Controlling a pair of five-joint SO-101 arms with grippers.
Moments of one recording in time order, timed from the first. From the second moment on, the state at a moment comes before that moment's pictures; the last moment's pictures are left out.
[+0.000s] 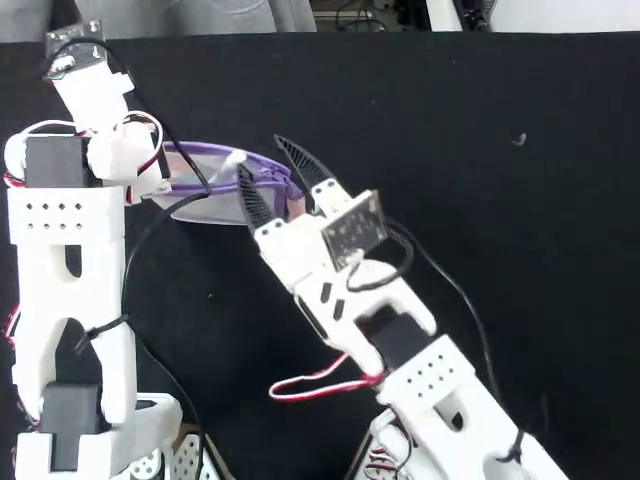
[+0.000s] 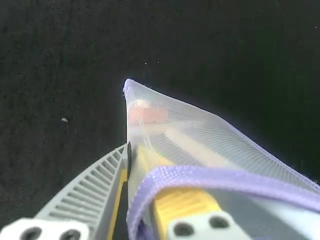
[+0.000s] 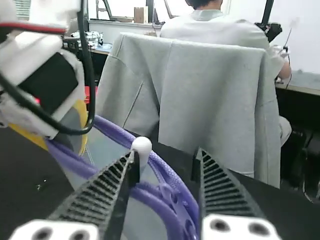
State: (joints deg) left arm -5.5 -15.8 -12.9 94.6 14.1; right arm -35.1 -56.4 64.7 0.3 1.5
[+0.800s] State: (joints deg) left arm -5.6 -16.7 -8.2 89.7 14.0; right arm -32.8 -50.7 58.6 0.7 1.4
